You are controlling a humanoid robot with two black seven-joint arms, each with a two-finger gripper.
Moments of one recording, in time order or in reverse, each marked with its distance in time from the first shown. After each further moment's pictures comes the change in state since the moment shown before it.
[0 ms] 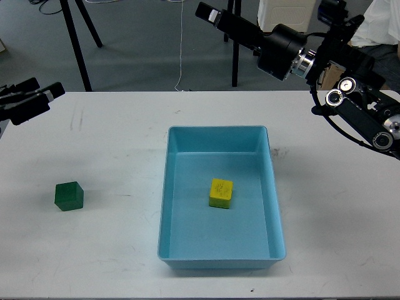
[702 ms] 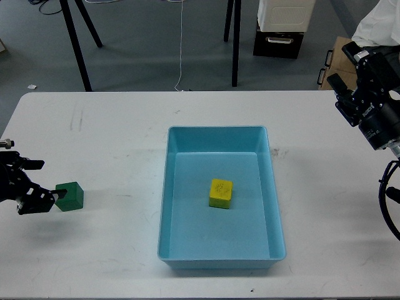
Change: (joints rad) left arm -0.053 -0.037 0.256 -0.077 0.365 -0.063 0.001; right arm -0.725 -0.158 0.428 0.416 0.116 -0.007 -0.055
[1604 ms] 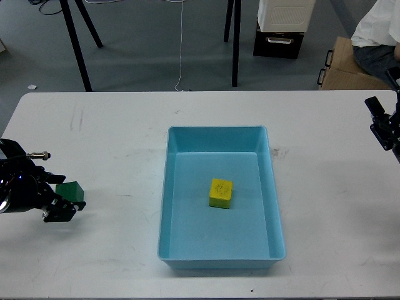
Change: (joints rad) left arm -0.064 -0.132 0.115 0.190 0.000 0.002 -0.001; right arm -0.106 0.001 0.088 0.010 0.004 -0.008 0.003
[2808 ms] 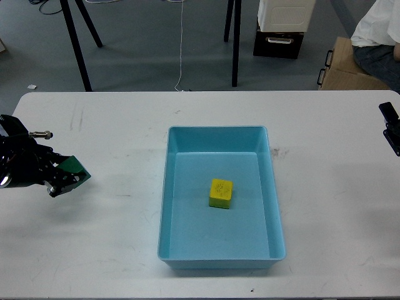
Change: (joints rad) left arm -0.316 0.054 0.064 -0.060 0.000 0.007 0.000; right arm -0.107 0.000 0.103 -0.002 0.000 -0.014 0.000
